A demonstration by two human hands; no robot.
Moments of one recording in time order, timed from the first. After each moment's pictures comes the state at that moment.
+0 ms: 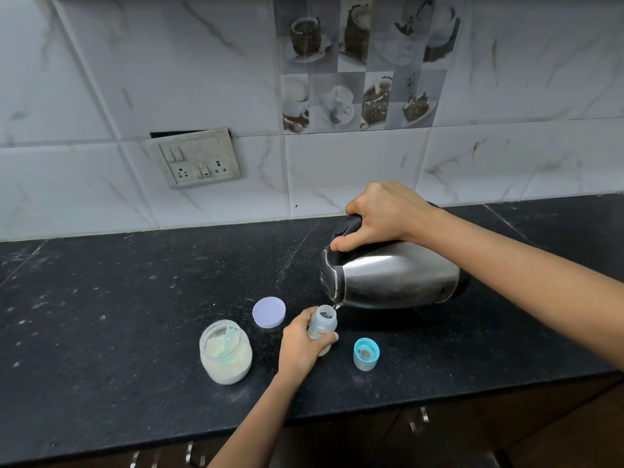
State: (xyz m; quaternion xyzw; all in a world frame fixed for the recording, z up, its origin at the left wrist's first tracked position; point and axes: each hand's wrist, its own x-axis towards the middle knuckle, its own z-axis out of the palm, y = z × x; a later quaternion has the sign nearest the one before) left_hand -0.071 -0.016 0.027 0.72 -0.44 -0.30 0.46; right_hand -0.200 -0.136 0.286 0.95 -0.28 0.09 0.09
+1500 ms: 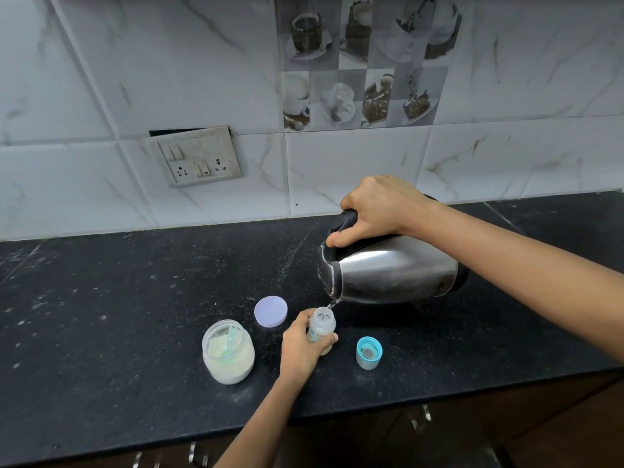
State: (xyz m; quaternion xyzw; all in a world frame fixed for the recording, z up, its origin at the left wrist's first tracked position) left_hand -0.070 -0.012 0.018 0.71 -0.41 -0.31 0.49; right_hand -0.187 -0.132 0.294 0.96 -0.27 0.07 0.10
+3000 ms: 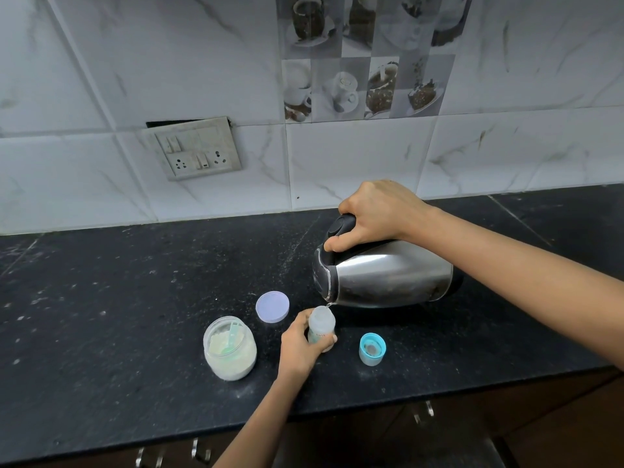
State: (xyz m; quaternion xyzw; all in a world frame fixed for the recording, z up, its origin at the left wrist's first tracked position) left_hand -0.065 -0.004 0.018 0.70 -0.41 -0.33 0.48; right_hand -0.179 -0.134 0.276 0.95 -0.27 0.08 0.09
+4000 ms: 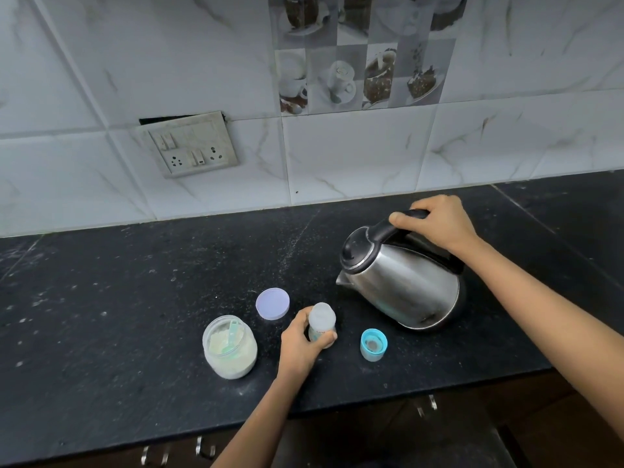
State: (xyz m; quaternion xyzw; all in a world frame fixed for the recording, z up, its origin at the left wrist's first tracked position) left_hand -0.063 -0.007 0.004 0.70 -0.42 -0.32 0.48; right_hand -0.266 -0.203 0.196 0.82 -0.44 0.30 -0.18
